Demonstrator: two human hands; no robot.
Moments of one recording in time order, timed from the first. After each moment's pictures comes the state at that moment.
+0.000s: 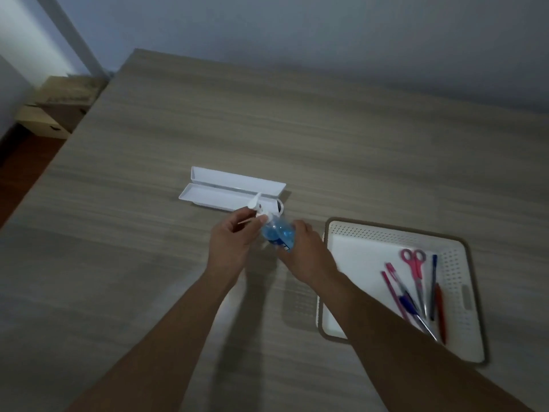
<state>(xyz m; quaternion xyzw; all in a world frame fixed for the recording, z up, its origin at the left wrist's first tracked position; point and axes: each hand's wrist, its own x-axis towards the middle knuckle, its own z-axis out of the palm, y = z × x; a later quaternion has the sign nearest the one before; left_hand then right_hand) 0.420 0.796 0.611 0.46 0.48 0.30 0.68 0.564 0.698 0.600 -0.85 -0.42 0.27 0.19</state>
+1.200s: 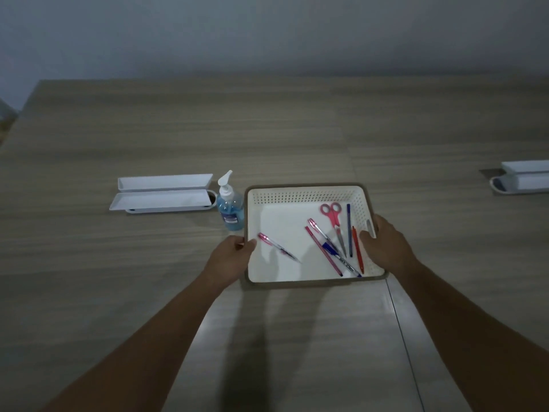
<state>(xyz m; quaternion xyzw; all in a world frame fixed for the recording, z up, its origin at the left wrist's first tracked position) 0.467 0.673 0.625 0.69 0.49 -0.06 0.54 0.710 0.434 0.636 -0.92 -0.17 0.24 0.25</state>
